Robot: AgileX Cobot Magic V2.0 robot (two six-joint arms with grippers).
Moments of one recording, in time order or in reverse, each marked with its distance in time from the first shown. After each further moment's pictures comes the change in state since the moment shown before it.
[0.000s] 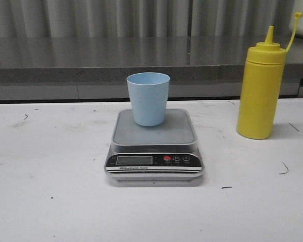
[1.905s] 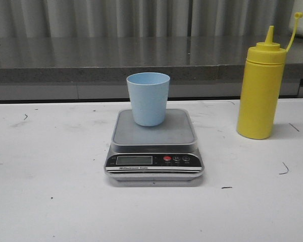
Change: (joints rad) left arm 0.428 -0.445 0.594 -0.099 -0.596 0.000; right arm 0.000 -0.006 0.000 -0.006 -0.018 -0.001
